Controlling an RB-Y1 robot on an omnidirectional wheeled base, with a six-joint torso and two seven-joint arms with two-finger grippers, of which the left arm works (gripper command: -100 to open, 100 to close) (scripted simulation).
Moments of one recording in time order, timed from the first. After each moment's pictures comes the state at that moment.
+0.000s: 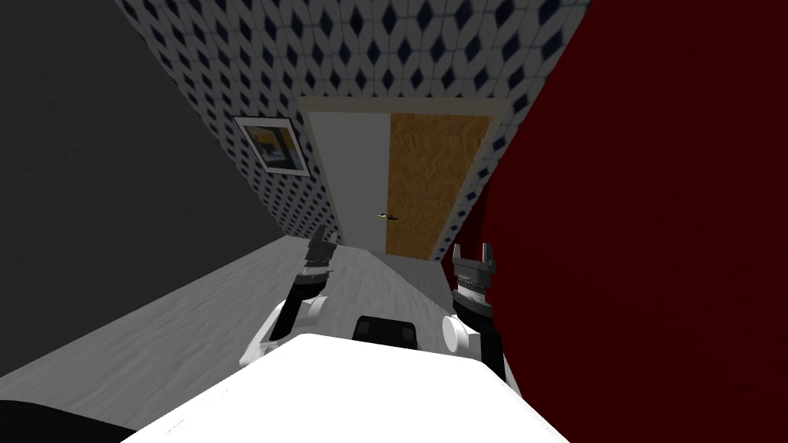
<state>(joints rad) 0.47 0.03 0.05 -2.15 -0.05 -0.49 0.04</state>
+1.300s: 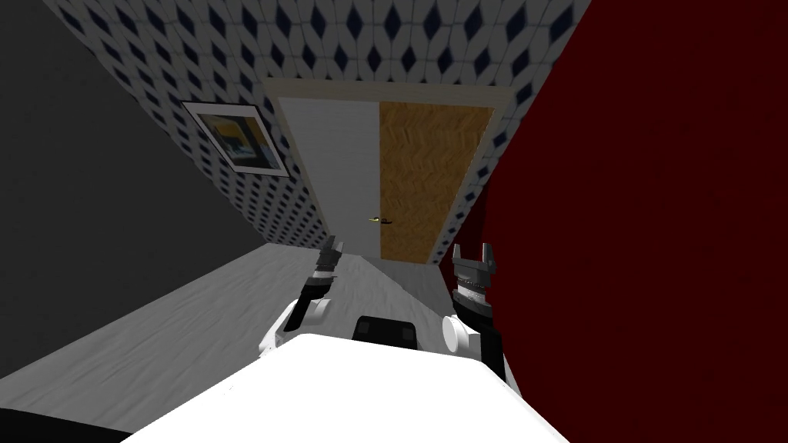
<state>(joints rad) 0.40 0.11 0.05 -1.87 0.00 -0.57 0.09</state>
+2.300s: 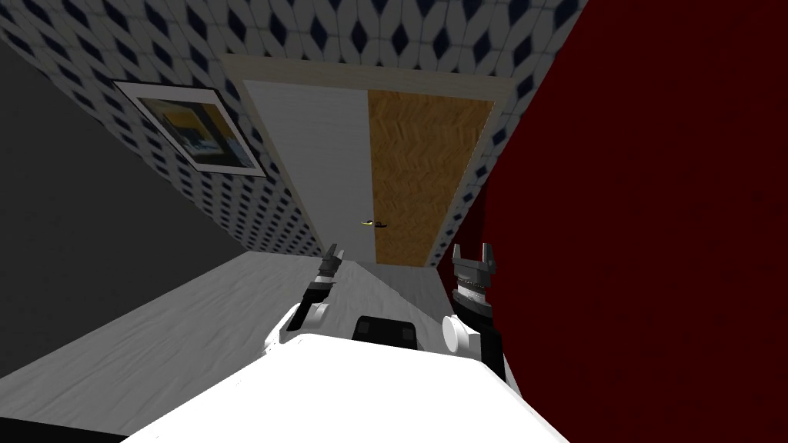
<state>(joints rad) 0.35 0.17 0.05 -1.62 0.04 -0.65 0.13</state>
